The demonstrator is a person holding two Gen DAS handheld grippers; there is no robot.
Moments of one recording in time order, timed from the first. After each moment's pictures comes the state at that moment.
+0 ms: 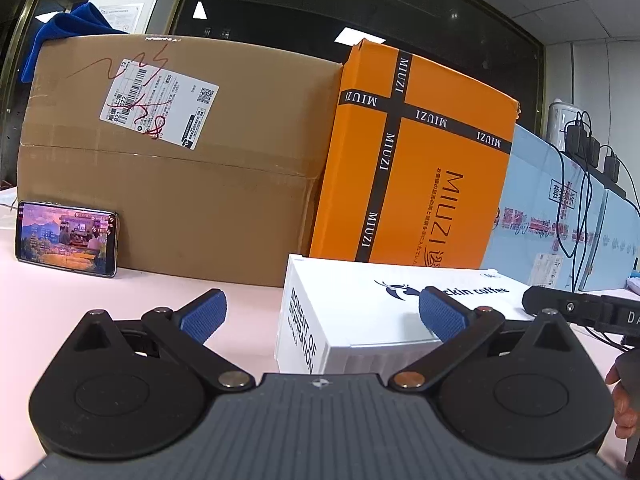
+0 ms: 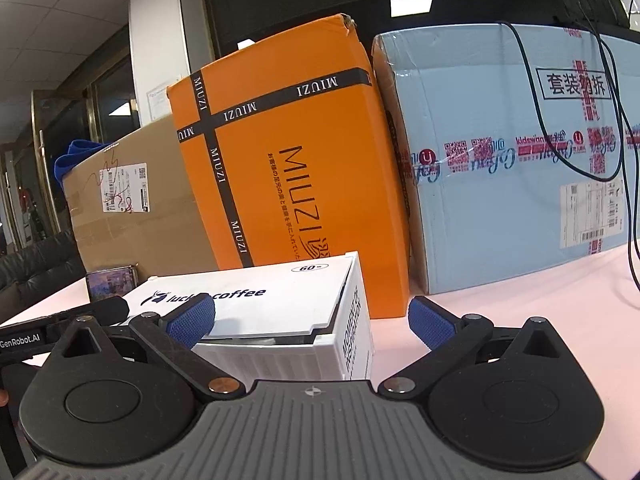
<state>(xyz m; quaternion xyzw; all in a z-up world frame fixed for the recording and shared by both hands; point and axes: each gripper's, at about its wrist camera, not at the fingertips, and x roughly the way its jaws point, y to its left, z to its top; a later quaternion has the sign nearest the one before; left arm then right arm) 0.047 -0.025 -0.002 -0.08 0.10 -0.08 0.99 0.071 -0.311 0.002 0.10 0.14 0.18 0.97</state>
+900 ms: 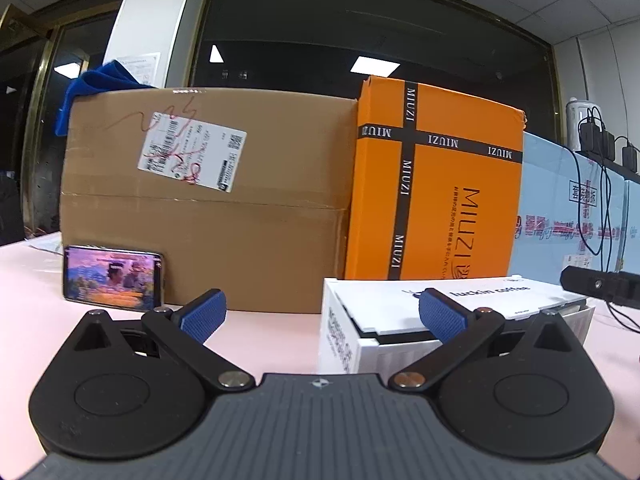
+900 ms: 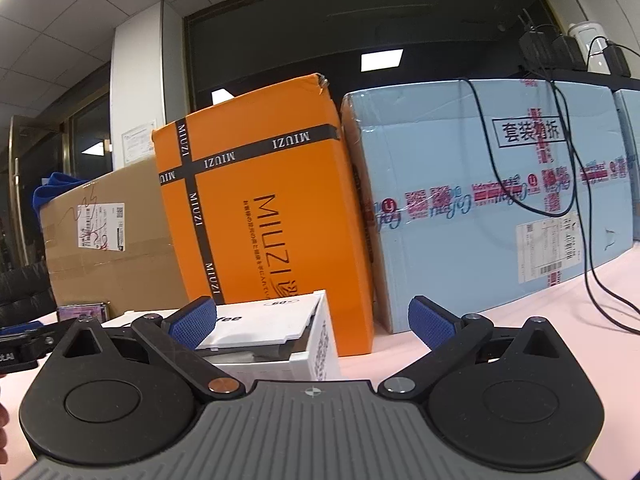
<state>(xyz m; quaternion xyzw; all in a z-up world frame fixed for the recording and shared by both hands) 0.015 -0.026 0.001 -0.03 0.05 -0.01 1.00 0.045 -0.312 -0.004 0.09 0.05 0.11 0.99</state>
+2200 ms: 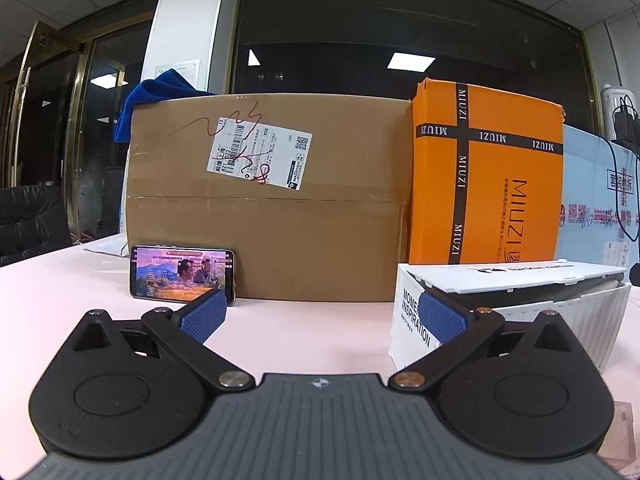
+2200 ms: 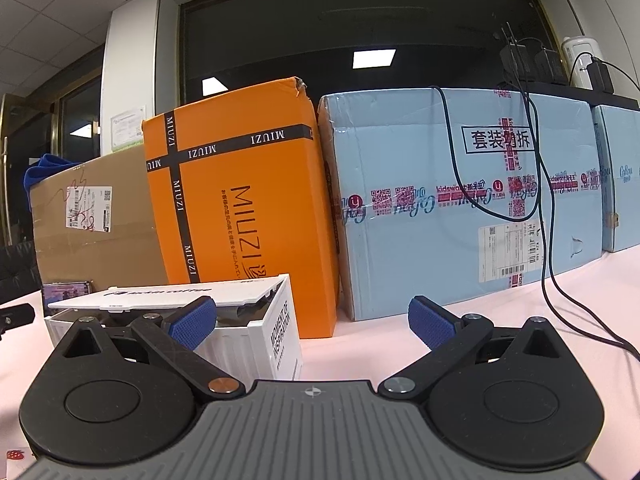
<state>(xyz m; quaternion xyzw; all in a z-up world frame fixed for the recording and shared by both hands) -0.009 -0.001 -0.003 -0.01 0.06 0.05 1.00 0.019 -0.330 -0.004 0.06 0.06 0.09 0.99</state>
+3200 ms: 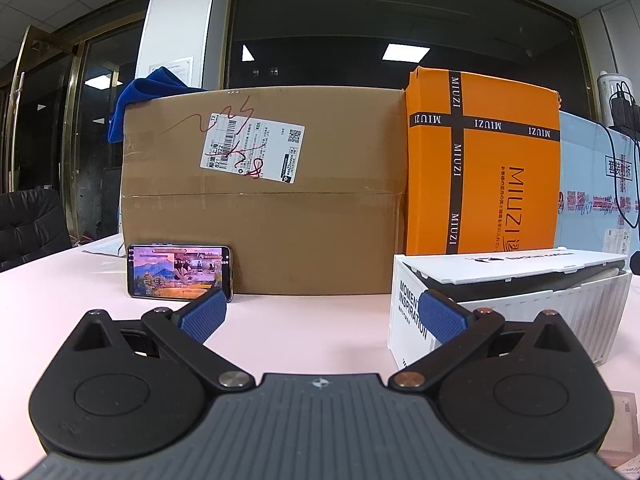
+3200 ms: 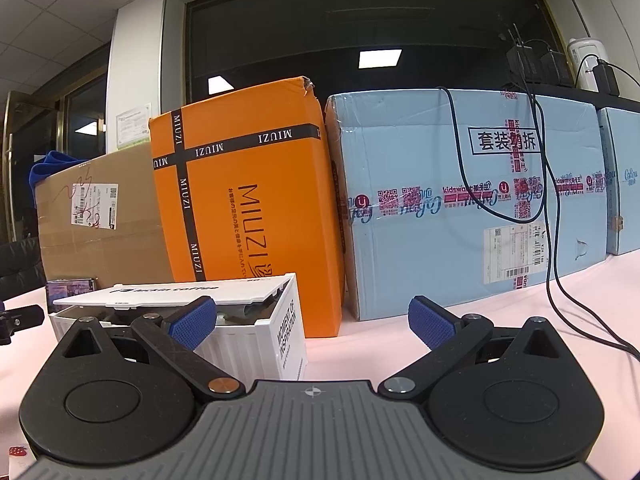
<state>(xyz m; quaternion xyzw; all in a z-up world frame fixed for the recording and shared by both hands) -0.005 -0.005 -0.003 0.00 0.07 0.05 1.00 0.019 -0.329 -0.004 0.06 0.06 0.10 0.99</state>
